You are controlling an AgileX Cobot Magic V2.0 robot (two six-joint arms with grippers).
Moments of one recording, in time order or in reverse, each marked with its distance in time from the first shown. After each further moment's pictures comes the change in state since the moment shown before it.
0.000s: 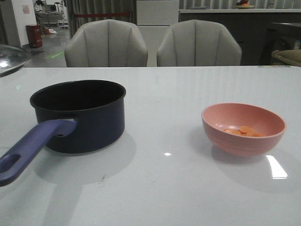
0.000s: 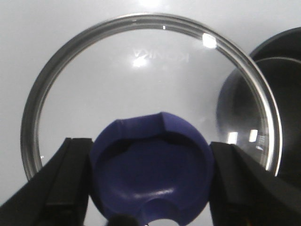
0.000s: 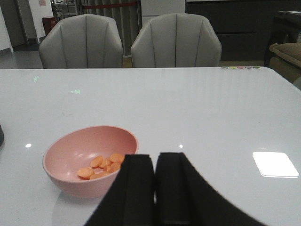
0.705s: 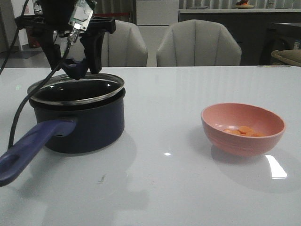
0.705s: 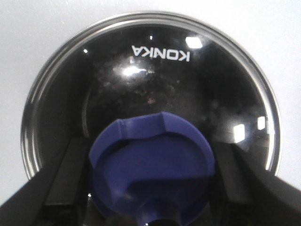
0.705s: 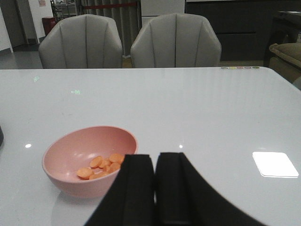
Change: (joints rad) left arm -0.325 0.359 -0.385 -0.046 0.140 -0.117; right arm 0.000 0.000 0.000 0.000 0.000 0.000
